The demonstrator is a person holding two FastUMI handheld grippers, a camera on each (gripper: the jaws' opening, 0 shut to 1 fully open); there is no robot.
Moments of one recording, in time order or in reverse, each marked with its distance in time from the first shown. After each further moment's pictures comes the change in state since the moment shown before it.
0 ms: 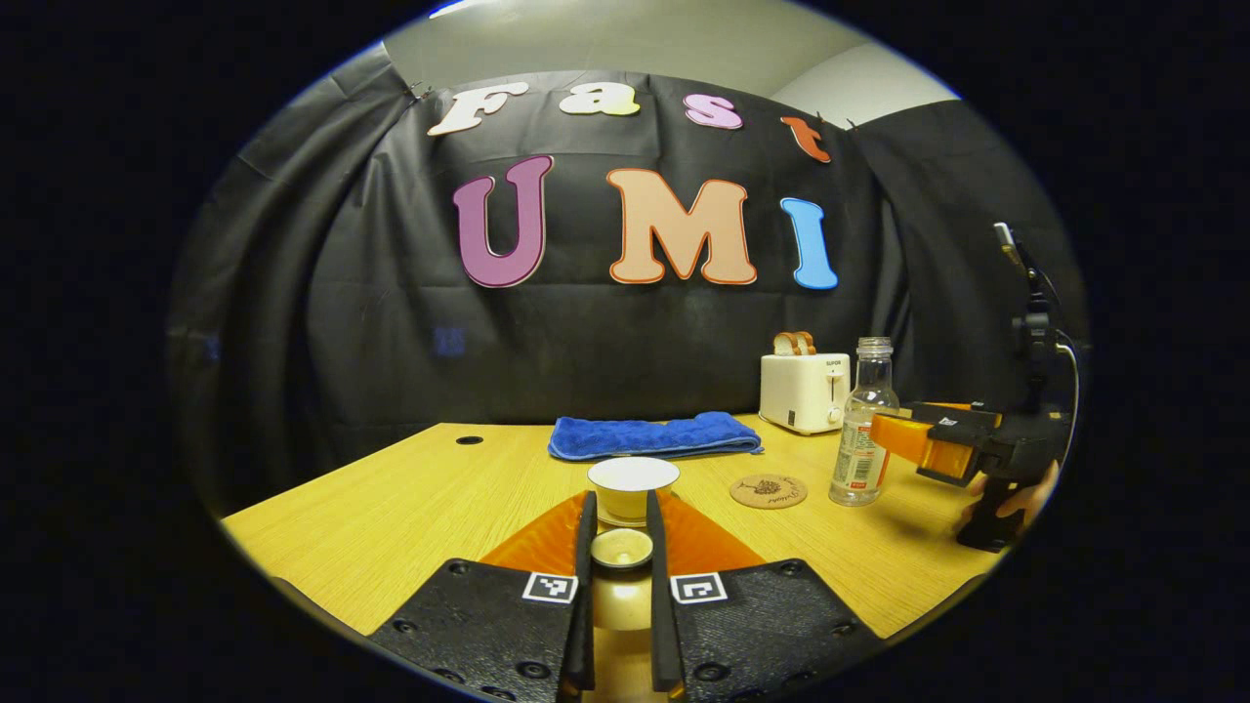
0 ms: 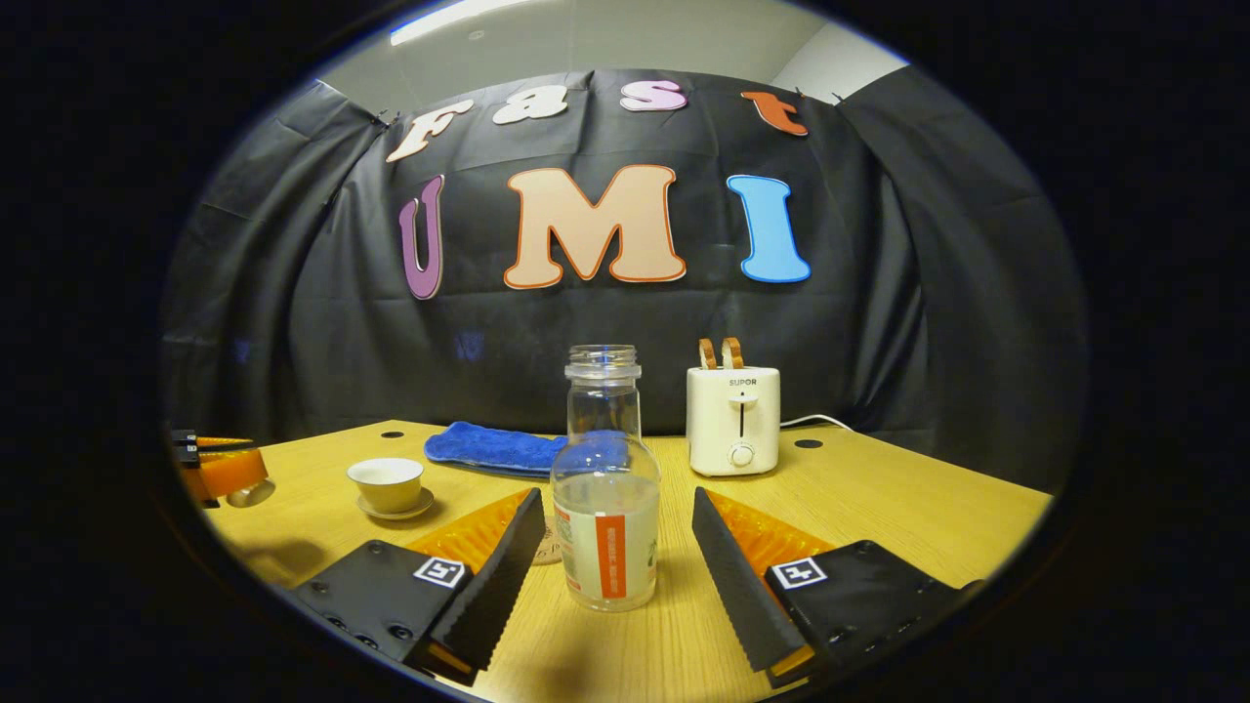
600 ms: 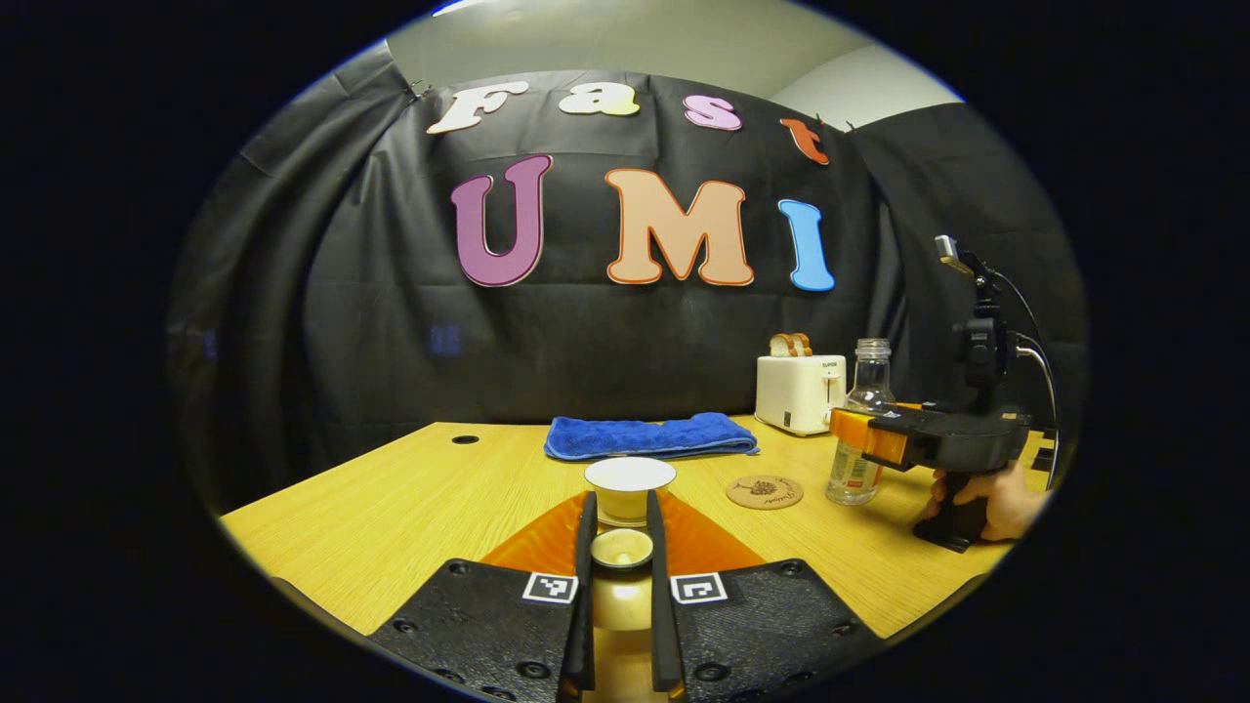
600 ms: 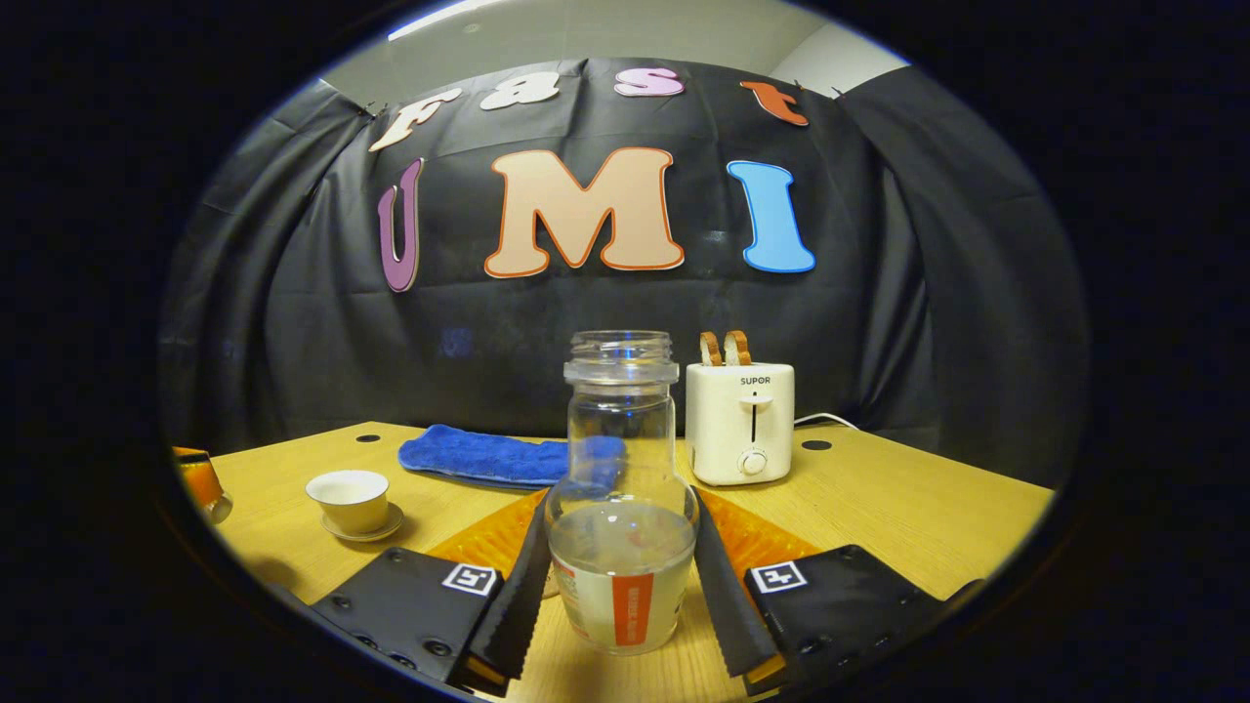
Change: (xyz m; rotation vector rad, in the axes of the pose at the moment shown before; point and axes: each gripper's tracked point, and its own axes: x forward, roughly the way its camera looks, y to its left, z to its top) left arm 0.000 -0.004 0.000 0.003 -0.001 -0.021; right arm 0.043 -0.001 -0.001 -0.005 0.004 -0.062
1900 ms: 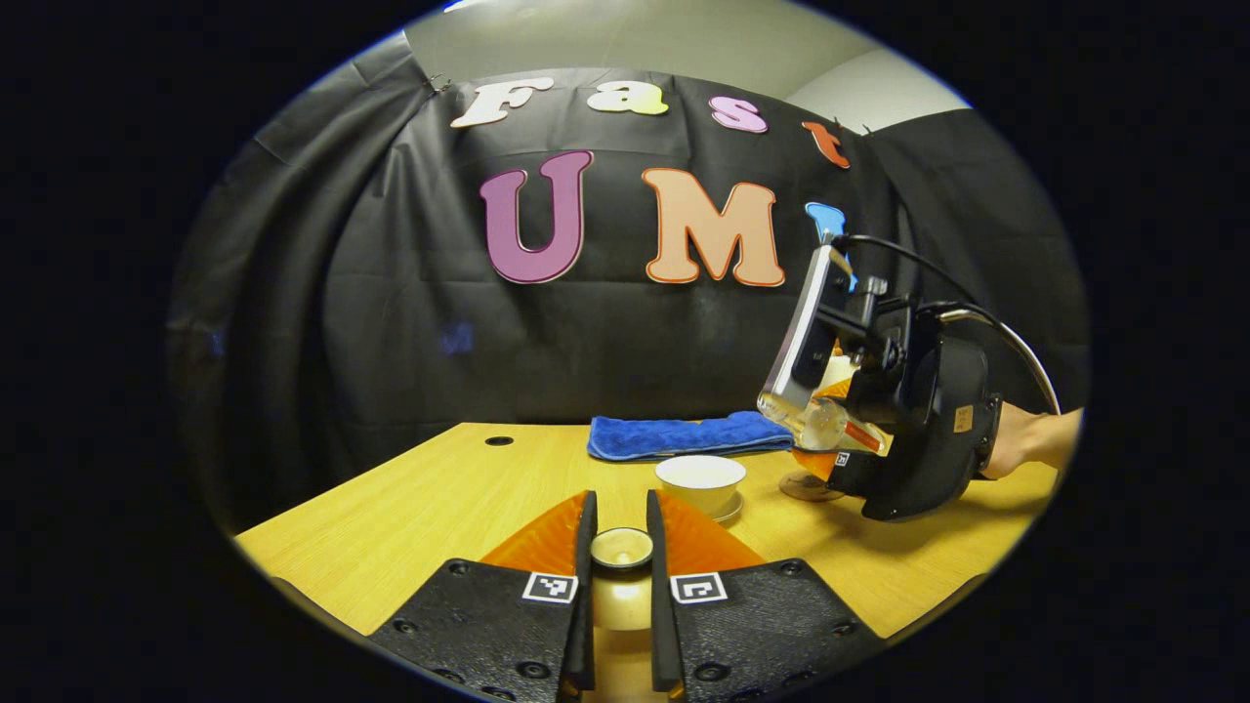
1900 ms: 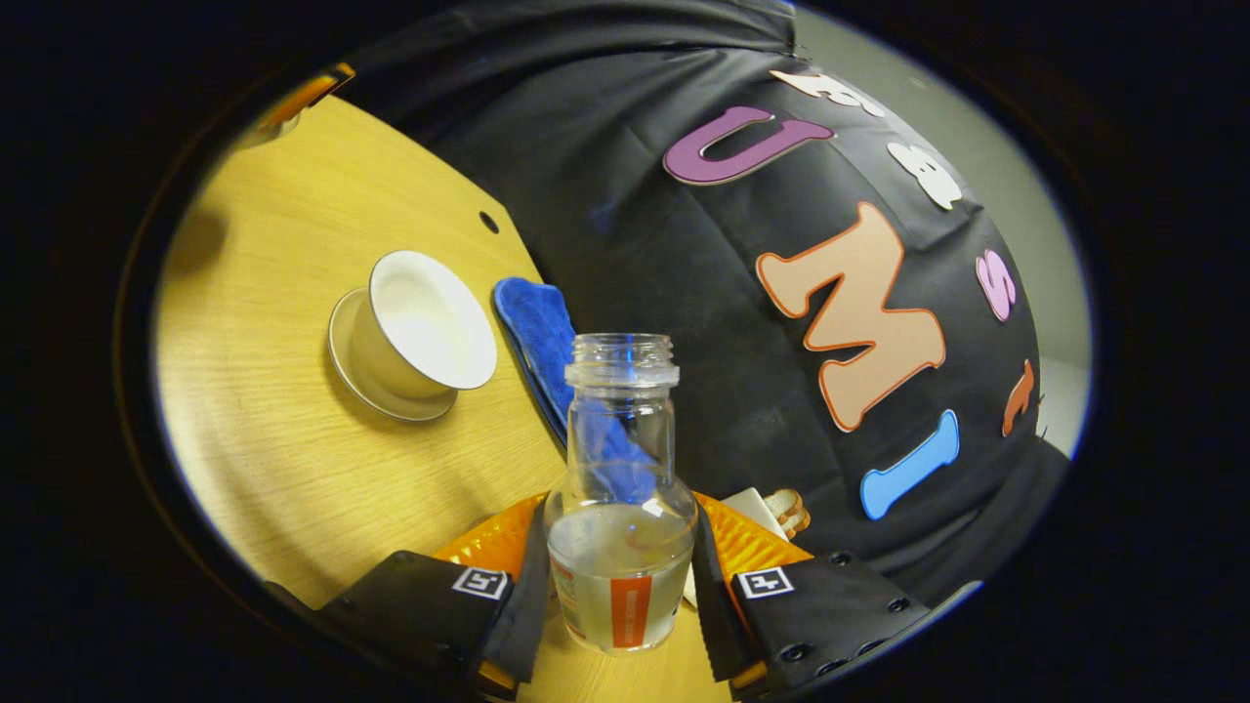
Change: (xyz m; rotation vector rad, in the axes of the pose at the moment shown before) left arm -0.001 0.075 -0.003 -0.005 0.003 0.036; right arm 0.026 0.142 -0.026 -1.124 0.035 0.196
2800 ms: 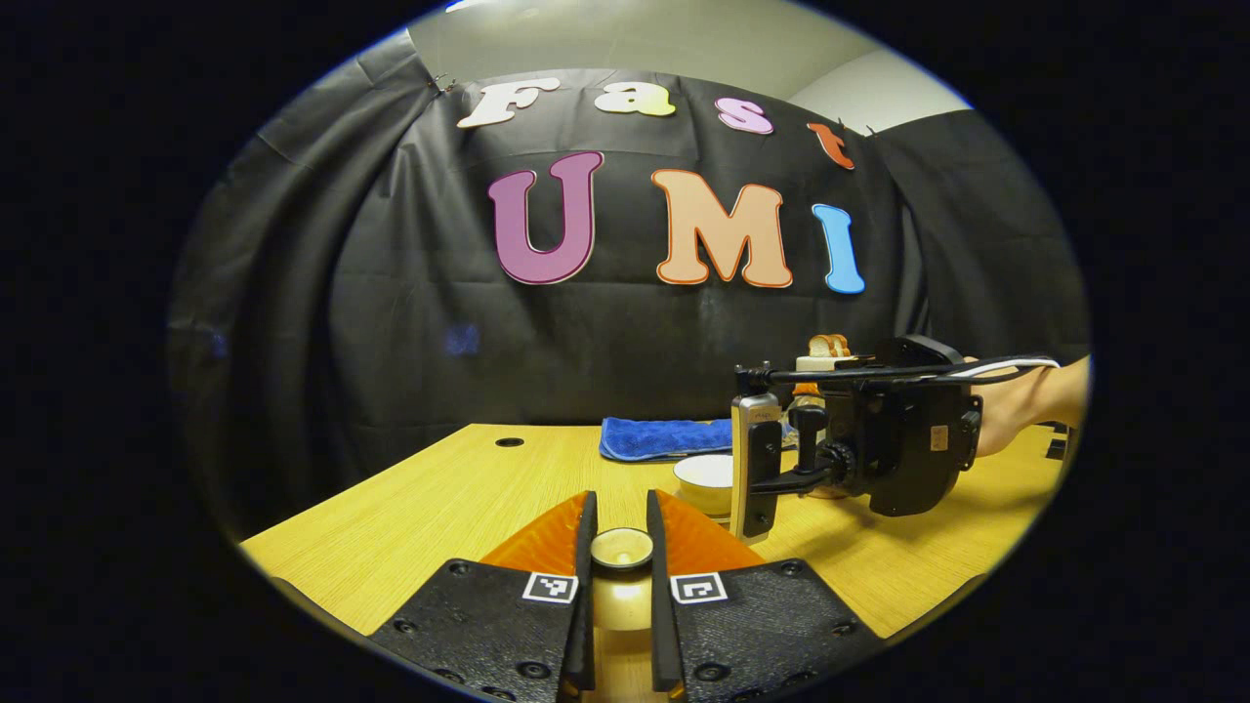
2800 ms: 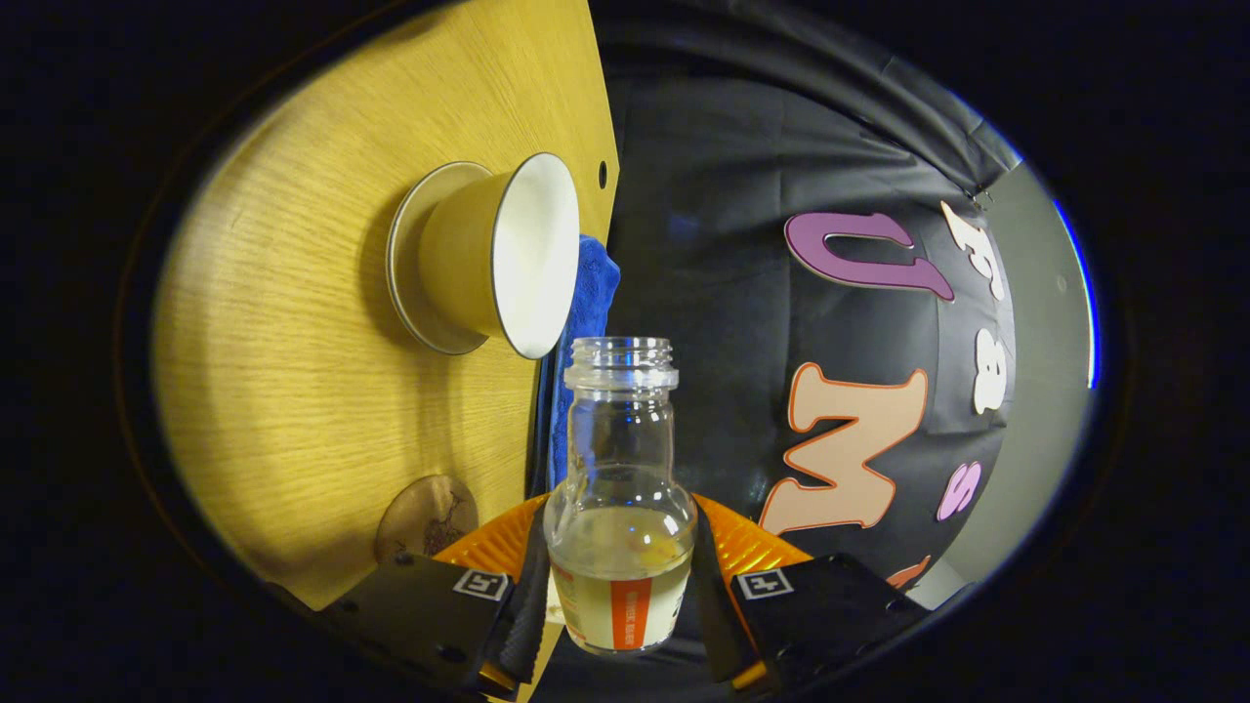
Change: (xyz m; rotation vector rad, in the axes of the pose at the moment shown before) left arm -0.002 0.008 0.001 0.001 -0.003 0.001; right arm 0.009 0.008 0.025 -0.583 -0.042 -0.055
